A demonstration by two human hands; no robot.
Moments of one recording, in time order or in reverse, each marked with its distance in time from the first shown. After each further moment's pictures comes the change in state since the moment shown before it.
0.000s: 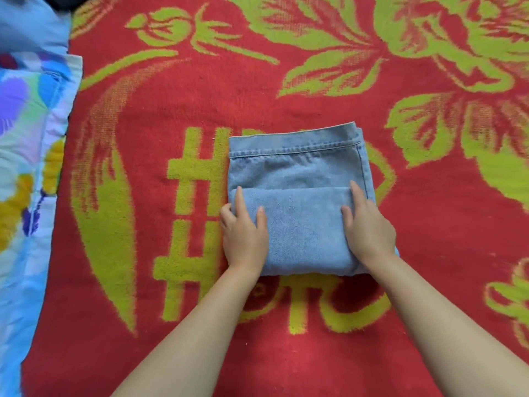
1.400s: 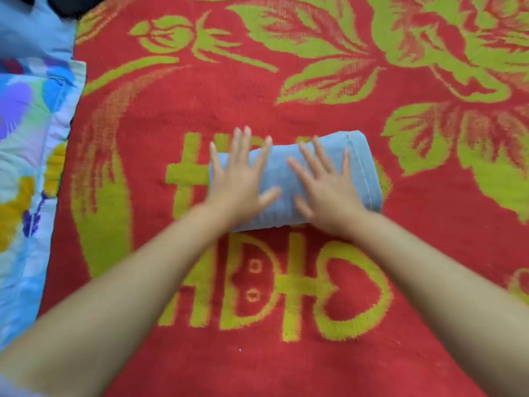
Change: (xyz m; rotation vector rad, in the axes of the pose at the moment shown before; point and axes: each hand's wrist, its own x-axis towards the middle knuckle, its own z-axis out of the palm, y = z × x) left_hand 0.076 0.048 -0.047 0.649 -0.141 0.668; right_hand 0.036 -0.067 -0.041 -0.189 0.034 -0.693
